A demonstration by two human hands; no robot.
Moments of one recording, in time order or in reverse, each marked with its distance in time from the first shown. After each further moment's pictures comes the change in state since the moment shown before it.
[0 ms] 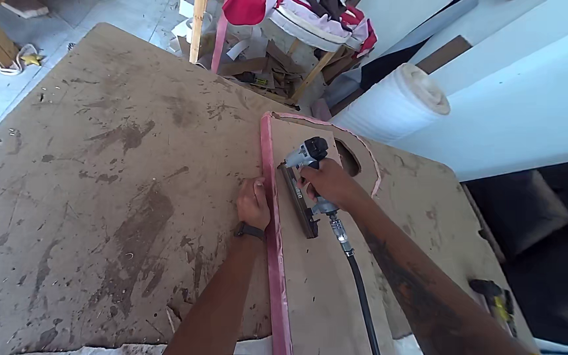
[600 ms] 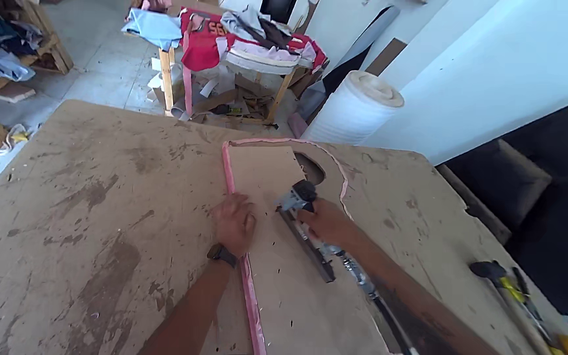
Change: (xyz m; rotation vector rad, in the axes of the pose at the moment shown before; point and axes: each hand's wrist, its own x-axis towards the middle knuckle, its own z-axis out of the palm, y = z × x) left_hand 0.021 0.031 0.018 0.415 -0.380 0.374; right_hand -0.058 0.079 -0.068 -0.137 0.040 0.077
